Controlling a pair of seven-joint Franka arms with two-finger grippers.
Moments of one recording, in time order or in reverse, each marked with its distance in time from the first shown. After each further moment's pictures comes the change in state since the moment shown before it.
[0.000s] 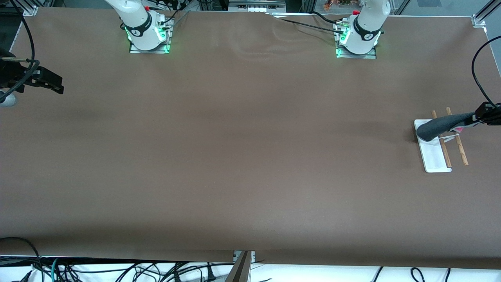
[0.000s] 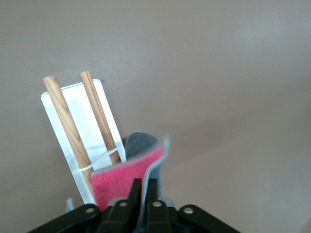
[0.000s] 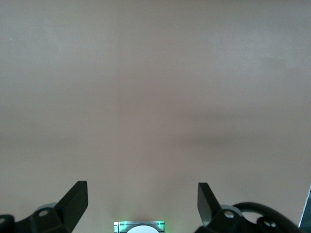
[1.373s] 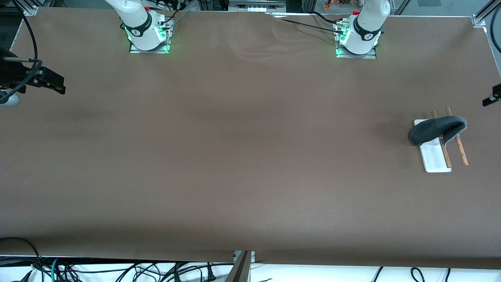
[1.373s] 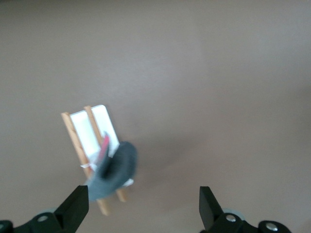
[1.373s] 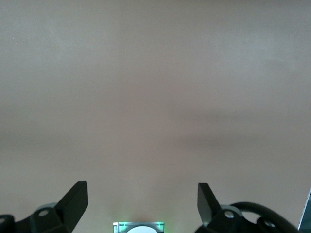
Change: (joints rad) left arm -0.227 -0.252 -0.015 0.098 0.188 -0.129 -0.370; right arm 0.005 0.002 0.003 -0.001 0.000 0.005 -0.004
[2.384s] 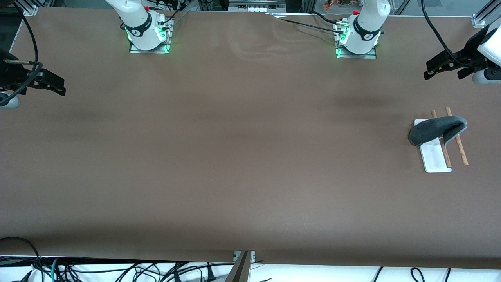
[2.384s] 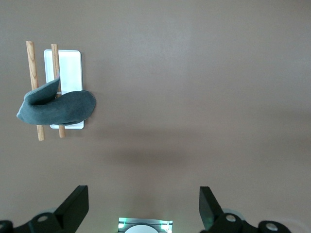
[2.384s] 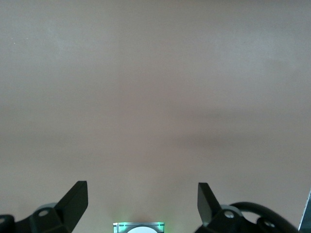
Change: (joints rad) left arm -0.108 -0.158 -0.228 -0.048 0.125 -0.159 -0.674; right arm -0.001 0.006 -0.002 0.000 0.000 0.002 0.000
